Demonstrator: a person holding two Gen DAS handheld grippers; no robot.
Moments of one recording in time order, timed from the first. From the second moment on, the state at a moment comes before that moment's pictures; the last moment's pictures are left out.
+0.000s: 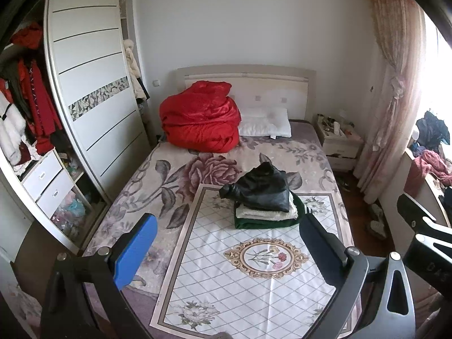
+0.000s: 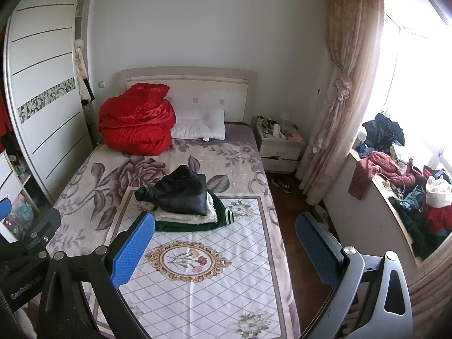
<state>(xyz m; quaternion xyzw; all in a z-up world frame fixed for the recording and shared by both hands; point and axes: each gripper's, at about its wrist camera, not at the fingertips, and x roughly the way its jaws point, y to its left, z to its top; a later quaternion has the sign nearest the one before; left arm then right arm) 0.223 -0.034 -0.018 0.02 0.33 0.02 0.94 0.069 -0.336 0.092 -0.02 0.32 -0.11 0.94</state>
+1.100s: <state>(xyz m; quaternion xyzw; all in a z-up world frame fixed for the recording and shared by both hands) 0.220 -0.026 -0.007 0.01 0.32 0.02 0.95 0.070 -0.333 0.099 -0.01 0.32 -0.10 0.94</state>
